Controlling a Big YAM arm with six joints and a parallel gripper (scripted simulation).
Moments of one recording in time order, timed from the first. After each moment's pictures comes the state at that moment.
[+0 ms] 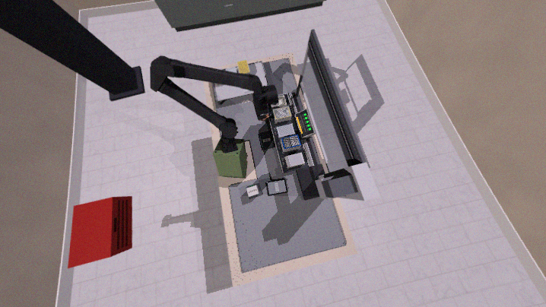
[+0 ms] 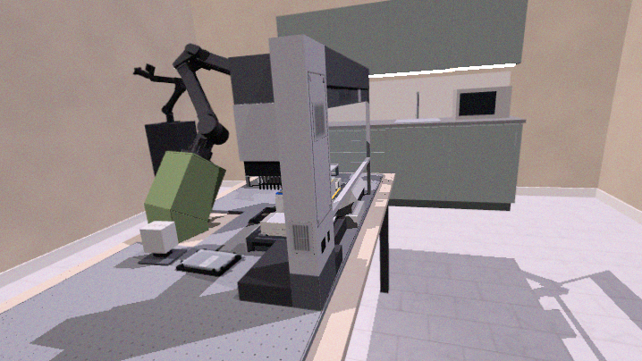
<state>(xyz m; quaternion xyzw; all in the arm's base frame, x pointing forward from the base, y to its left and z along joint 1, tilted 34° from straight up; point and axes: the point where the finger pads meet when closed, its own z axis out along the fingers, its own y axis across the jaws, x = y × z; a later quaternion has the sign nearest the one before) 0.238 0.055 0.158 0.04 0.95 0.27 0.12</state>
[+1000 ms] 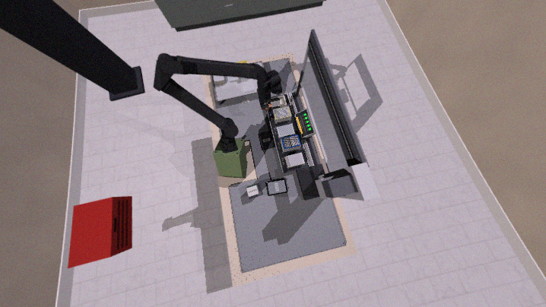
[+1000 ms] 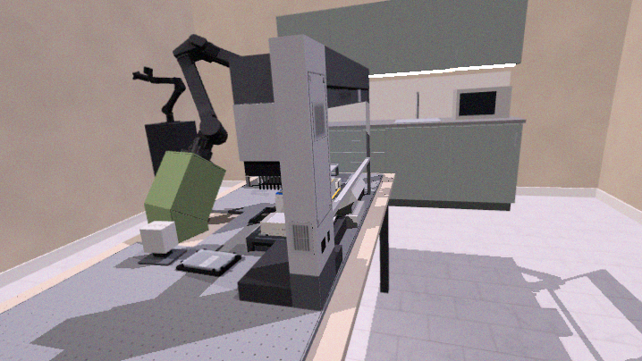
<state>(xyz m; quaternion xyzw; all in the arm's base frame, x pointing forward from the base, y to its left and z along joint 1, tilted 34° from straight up) 0.280 0.103 0.199 0.07 0.95 0.27 0.11</state>
